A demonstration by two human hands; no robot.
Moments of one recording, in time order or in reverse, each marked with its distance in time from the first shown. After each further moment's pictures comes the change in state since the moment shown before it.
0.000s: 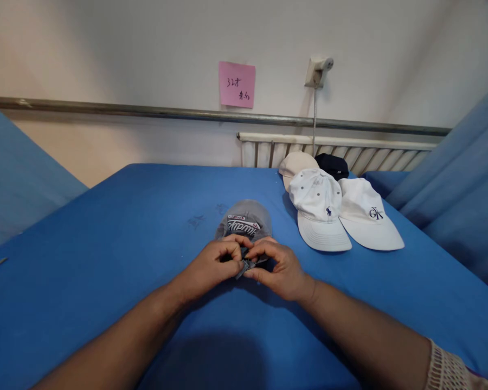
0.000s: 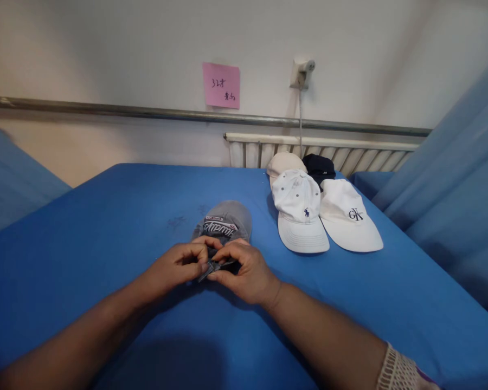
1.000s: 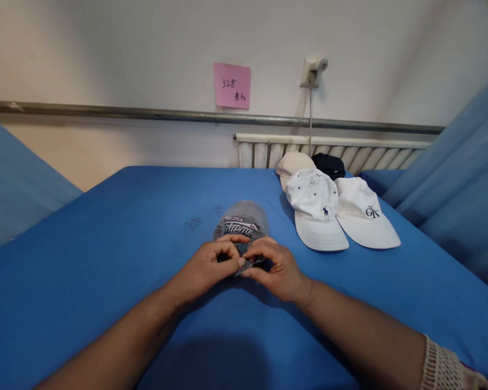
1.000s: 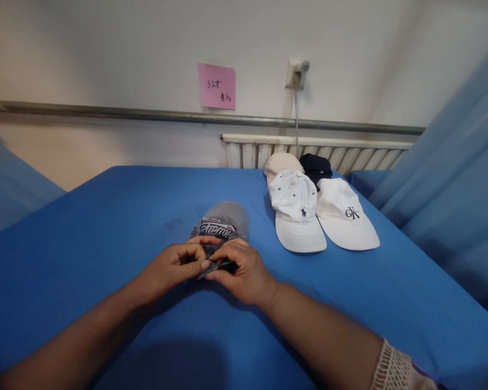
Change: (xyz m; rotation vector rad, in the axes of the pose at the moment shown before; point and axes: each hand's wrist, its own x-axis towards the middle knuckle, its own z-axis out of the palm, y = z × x) left_hand -0.001 0.004 0.000 0.023 0.051 -0.008; right_hand 0.002 -0.001 0.001 -0.056 0.033 -0.056
